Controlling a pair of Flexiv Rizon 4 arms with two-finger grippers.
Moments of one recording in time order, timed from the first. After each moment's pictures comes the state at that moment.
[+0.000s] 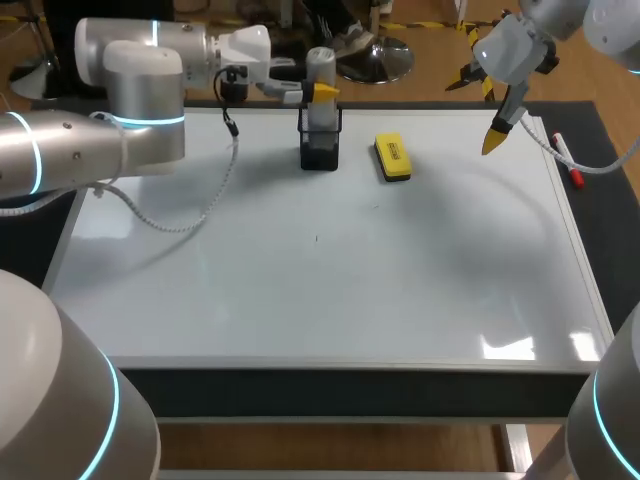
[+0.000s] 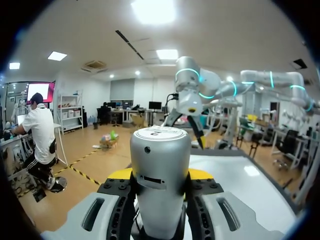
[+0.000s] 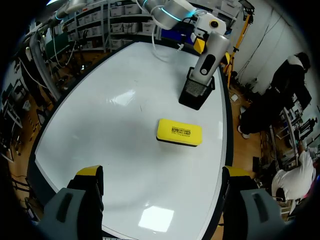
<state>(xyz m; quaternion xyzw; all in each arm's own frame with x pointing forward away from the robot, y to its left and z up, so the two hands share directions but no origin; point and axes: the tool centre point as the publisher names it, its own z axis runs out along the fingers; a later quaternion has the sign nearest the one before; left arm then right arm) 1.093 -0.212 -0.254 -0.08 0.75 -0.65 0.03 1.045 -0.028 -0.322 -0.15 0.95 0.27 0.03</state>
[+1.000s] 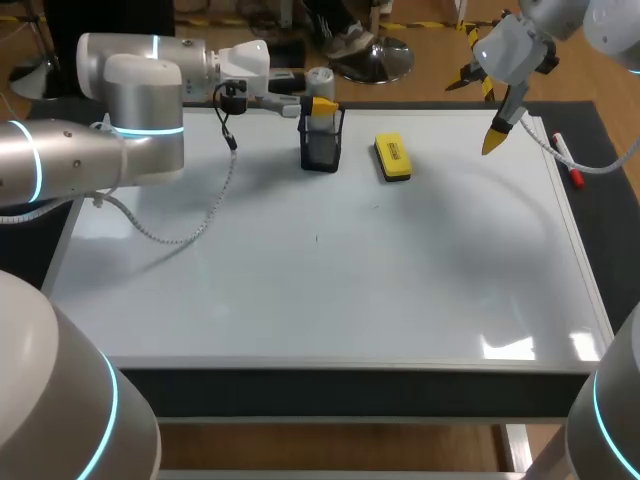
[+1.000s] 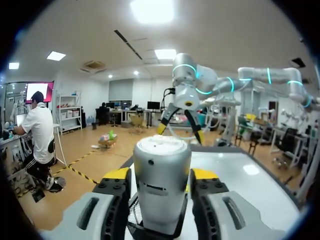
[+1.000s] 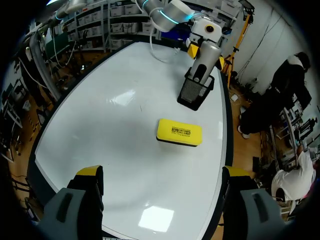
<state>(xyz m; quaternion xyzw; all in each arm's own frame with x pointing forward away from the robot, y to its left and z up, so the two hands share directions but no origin) 1.084 -0.211 -0.273 -0.07 0.75 -0.65 0.03 1.045 -0.028 -0.322 -0.15 0.95 0.27 0.03</state>
